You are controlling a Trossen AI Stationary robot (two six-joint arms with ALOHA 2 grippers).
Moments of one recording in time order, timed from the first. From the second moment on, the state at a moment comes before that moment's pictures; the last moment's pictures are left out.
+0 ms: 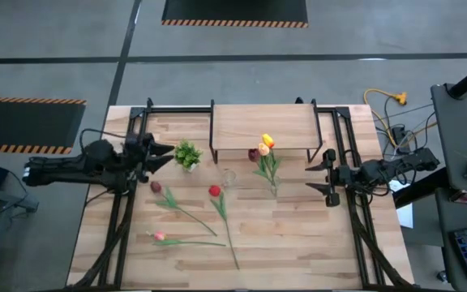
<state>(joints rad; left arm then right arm) 0.01 0.34 0.37 0.05 -0.15 -0.46 0.33 0.02 0.03 0.05 0.34 -0.08</state>
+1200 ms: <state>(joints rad) -0.42 1.63 1.43 -1.08 -0.47 -1.31 0.33 0.01 0.03 0.07 0.43 -0.11</state>
